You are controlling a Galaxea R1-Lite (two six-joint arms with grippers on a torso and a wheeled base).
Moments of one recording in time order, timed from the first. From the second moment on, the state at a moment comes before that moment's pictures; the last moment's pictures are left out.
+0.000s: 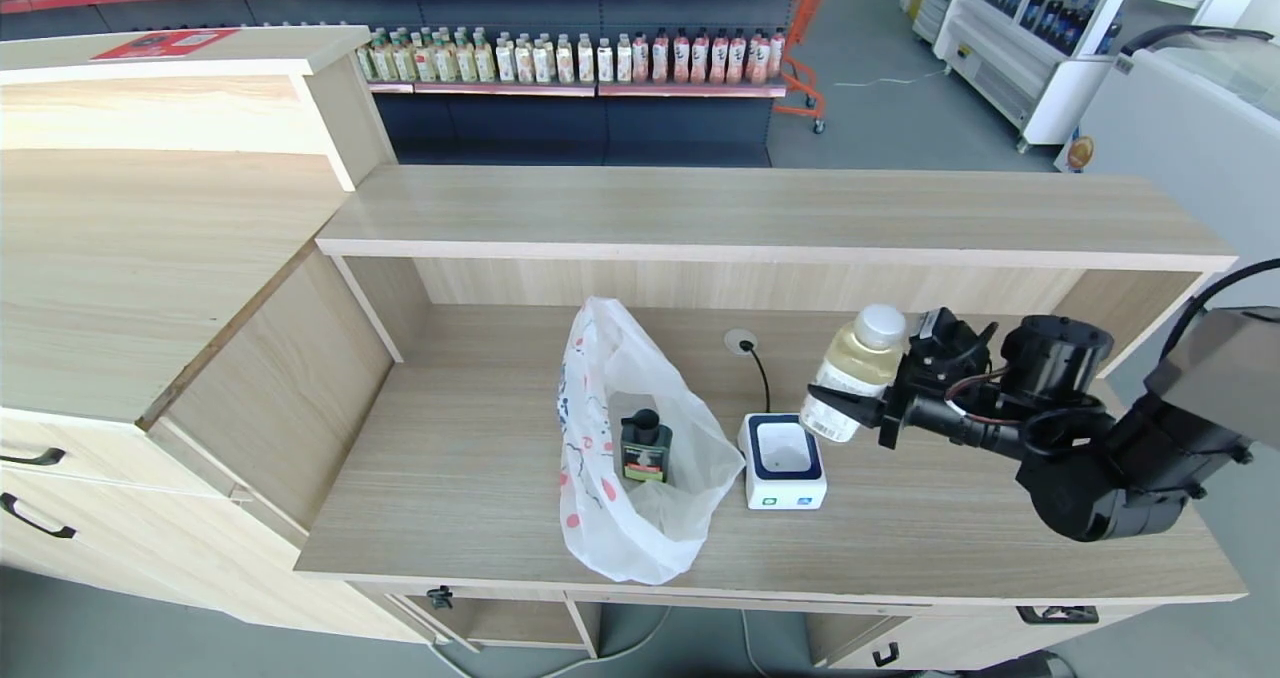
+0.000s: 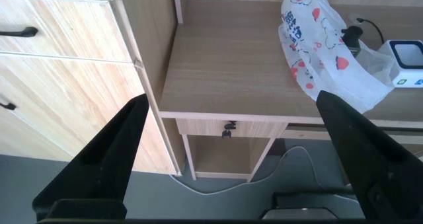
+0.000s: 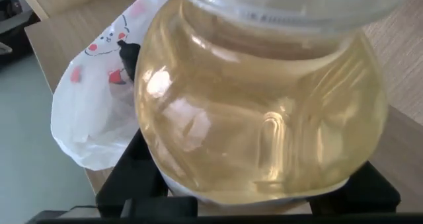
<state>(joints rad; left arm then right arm) 0.00 0.00 0.00 0.00 -0.02 0.00 0.10 2.16 -0.80 -1.33 0.81 -0.36</state>
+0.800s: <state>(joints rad) 0.00 0.00 0.00 0.00 -0.02 0.00 0.21 1.99 -0.62 -1.29 0.57 -0.01</state>
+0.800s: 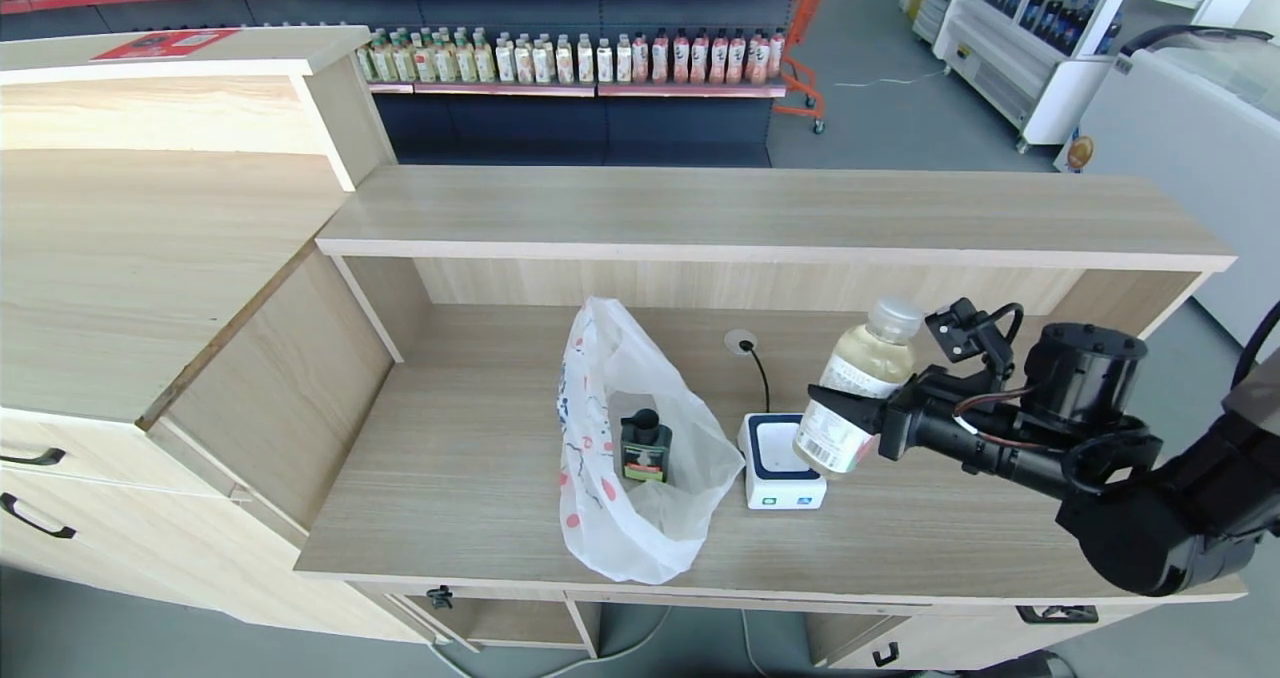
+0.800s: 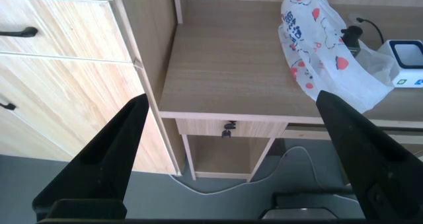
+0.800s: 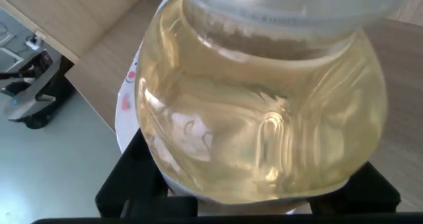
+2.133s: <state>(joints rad) 0.00 0.00 0.00 0.00 -0.02 0.00 0.38 2.63 -1.56 -1.06 0.49 -0.08</state>
